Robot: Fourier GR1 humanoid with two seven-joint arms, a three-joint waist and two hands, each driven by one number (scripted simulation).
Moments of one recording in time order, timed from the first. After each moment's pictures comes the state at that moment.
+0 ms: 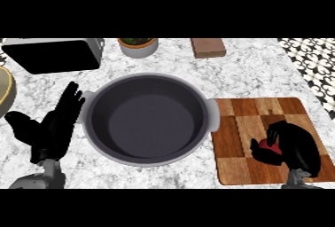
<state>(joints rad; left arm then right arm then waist) -0.07 0.13 0.02 -1.70 0.07 0.13 0.34 0.01 -0.07 -0.07 -1.68 1.16 0.15 0.34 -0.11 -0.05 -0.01</state>
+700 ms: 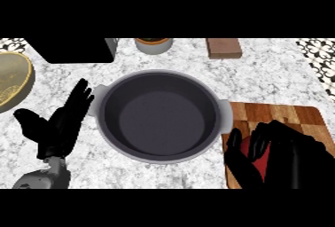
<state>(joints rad) -0.10 0.12 -0.02 -1.70 0.08 0.09 0.34 -0.16 0.00 0.49 -2.23 1.49 0.25 0.92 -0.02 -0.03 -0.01</state>
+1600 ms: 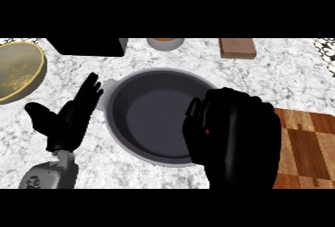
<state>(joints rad) -0.16 0.10 -0.05 -1.68 0.07 0.08 0.34 -0.60 -0.01 0.57 -1.99 1.36 0.26 1.21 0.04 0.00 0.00</state>
